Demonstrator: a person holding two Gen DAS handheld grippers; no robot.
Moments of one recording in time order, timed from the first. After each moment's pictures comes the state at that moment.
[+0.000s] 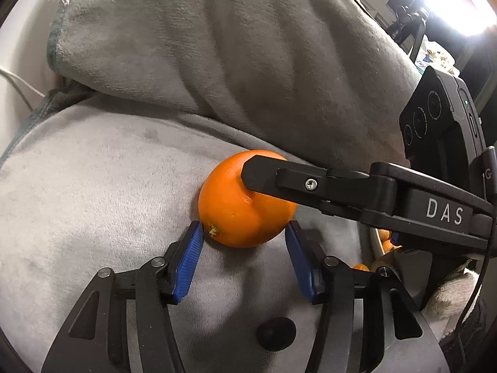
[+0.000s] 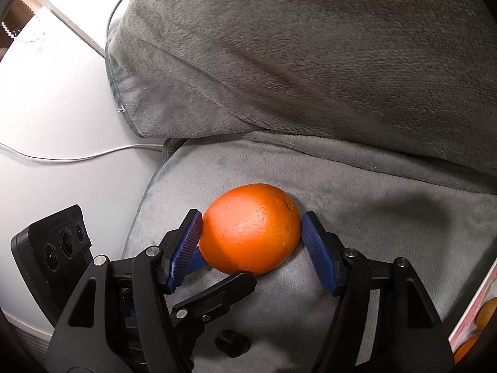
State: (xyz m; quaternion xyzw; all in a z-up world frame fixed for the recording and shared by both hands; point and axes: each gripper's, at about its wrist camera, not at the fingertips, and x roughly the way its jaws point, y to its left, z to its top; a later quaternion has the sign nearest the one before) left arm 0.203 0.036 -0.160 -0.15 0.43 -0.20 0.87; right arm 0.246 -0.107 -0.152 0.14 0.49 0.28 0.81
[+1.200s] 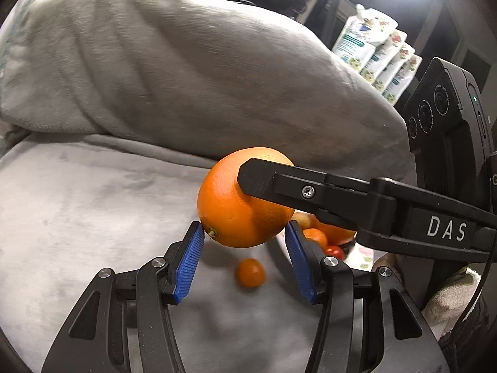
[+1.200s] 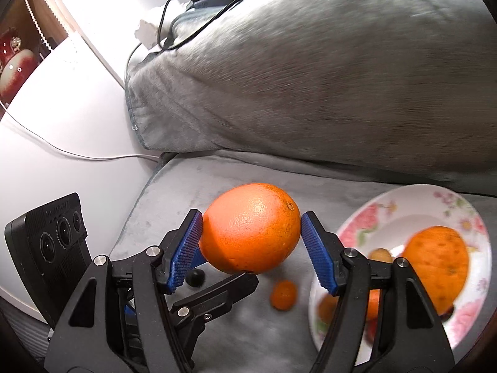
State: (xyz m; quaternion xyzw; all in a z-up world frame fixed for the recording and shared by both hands) left arm 0.165 -0.067 -0.116 -0.11 0.40 -0.26 0.87; right arm 0.176 -0.219 -0.104 0.12 0.43 0.24 0.86
